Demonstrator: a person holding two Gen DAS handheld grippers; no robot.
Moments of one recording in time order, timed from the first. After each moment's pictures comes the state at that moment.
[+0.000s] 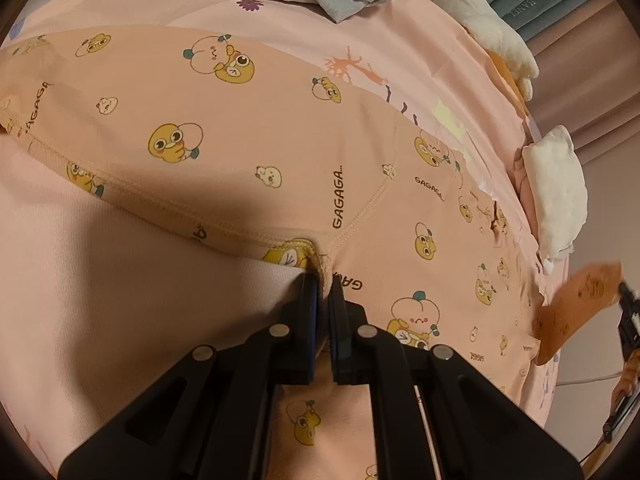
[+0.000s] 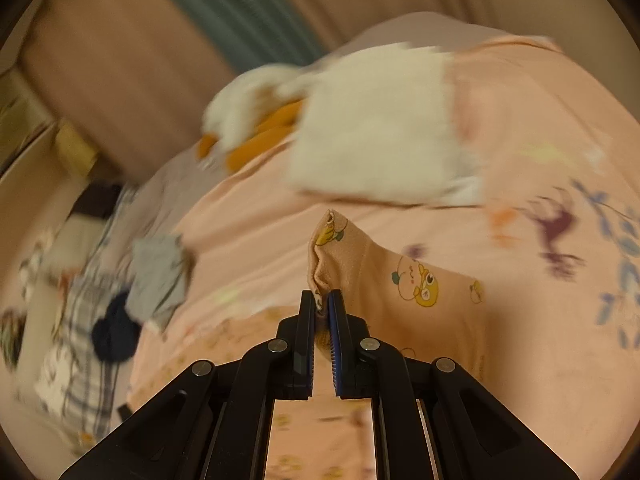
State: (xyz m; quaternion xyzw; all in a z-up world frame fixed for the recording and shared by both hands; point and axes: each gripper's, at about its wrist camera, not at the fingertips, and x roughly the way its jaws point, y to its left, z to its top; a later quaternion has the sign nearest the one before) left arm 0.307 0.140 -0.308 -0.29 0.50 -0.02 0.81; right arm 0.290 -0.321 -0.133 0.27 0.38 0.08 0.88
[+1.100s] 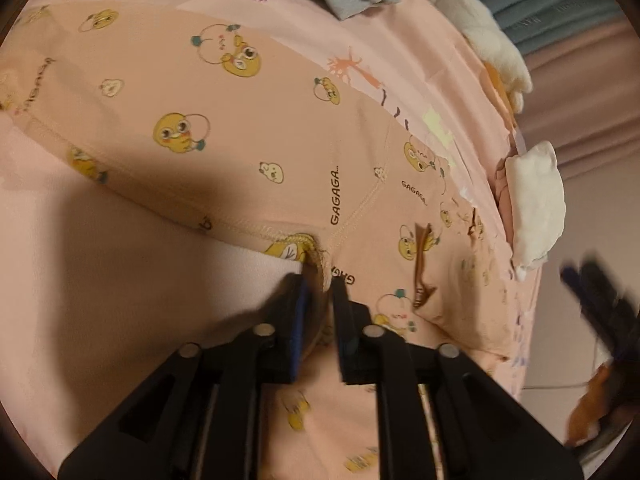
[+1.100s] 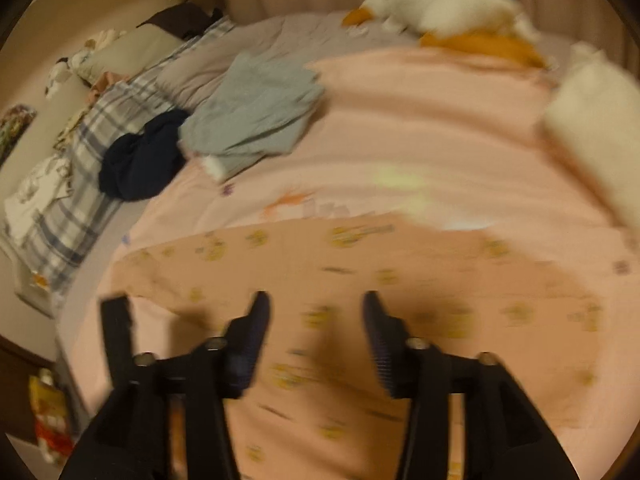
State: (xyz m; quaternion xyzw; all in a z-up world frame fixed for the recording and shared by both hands) left arm 0.308 0.155 -0.299 -0.35 0.52 -0.04 0.78; right arm 0.283 -0.093 -0.156 0.02 0.45 0.21 0.87
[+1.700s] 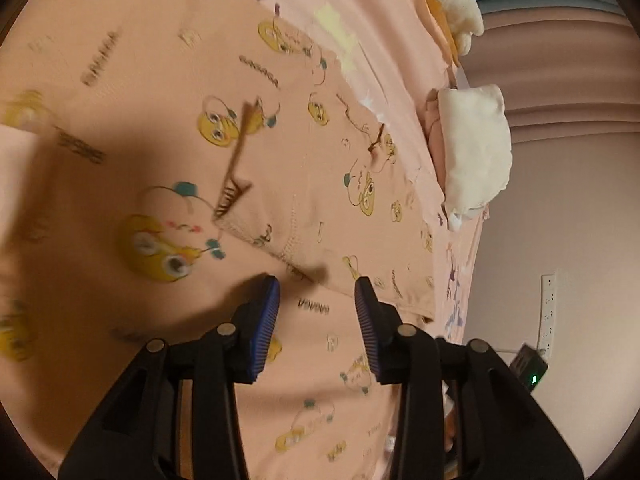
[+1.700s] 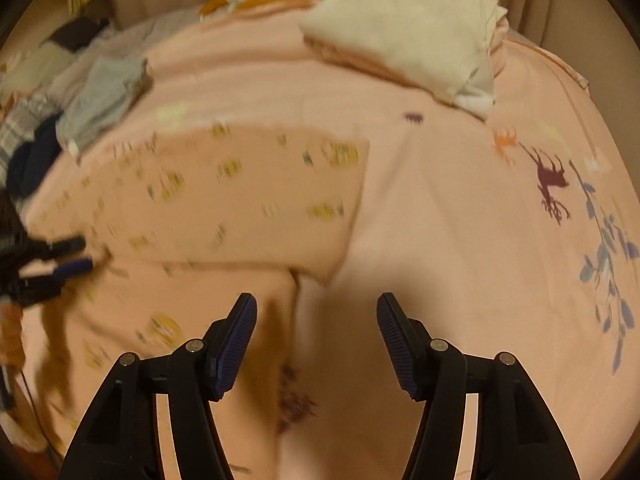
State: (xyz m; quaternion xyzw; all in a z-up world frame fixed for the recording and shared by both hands) left arm 0.324 0.034 -0.306 -0.41 0.54 -0.16 0.72; right arm 0.211 -0.278 -0.235 0.02 0.50 0.04 0.86
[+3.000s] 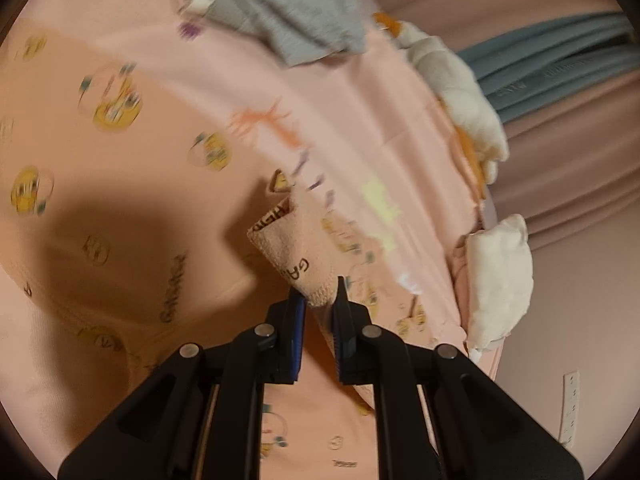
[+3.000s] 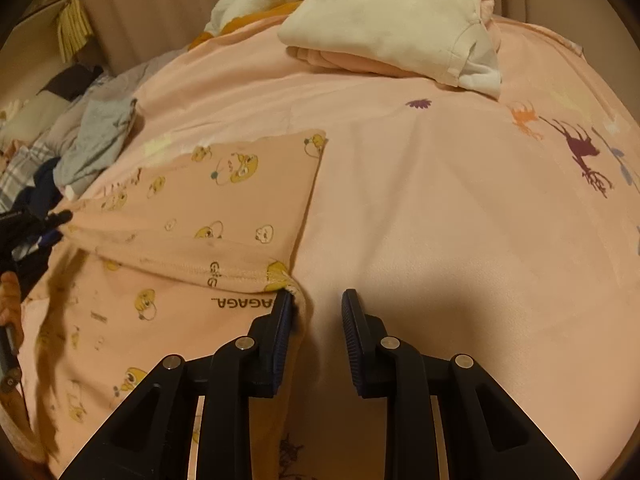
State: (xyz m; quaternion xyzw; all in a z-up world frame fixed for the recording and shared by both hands) left arm 0.376 0.107 -0.295 -0.44 0.41 -0.02 0.80; right arm 0.228 -0.293 -0.275 0.11 0.44 0.05 0.89
